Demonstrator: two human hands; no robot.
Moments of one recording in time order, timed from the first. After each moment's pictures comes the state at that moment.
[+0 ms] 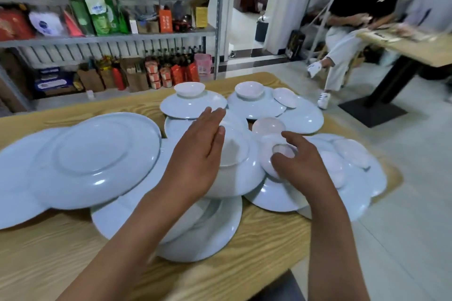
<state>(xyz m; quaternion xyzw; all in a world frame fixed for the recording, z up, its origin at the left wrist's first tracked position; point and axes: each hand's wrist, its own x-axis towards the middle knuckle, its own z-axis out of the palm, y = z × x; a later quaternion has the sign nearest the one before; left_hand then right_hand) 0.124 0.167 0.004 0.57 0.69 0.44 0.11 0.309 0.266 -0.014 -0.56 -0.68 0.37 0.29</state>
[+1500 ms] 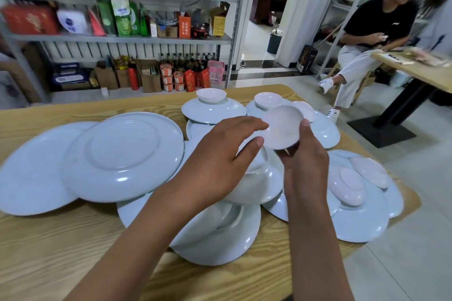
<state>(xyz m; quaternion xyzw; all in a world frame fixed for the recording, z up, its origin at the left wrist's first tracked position) 0.113 0.143 0.036 0.64 0.62 0.44 0.14 0.239 0.242 0.009 -0.43 -0.37 0.59 0.57</state>
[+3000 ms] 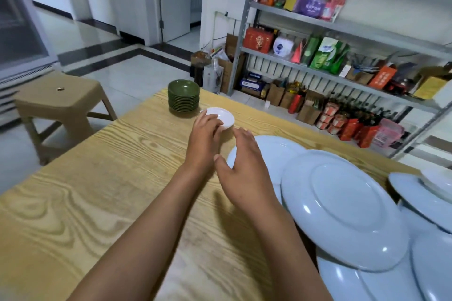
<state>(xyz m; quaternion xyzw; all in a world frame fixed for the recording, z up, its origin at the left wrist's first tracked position) -0.234 -0.054 -0.104 0.20 0.84 0.47 -0.19 -0.082 0.008 -0.014 -0.07 -0.94 0.32 0.10</state>
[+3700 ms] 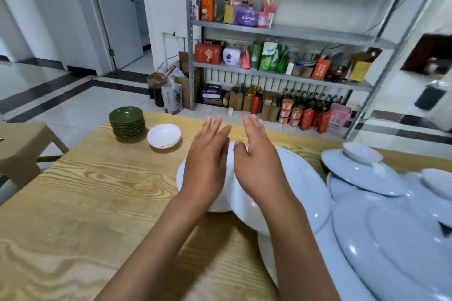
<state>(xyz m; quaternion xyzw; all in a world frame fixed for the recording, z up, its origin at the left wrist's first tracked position) -0.103 0.018 -0.012 0.35 0.81 0.44 -0.17 -0.020 0.100 0.044 -0.17 -0.89 0.38 0.19</state>
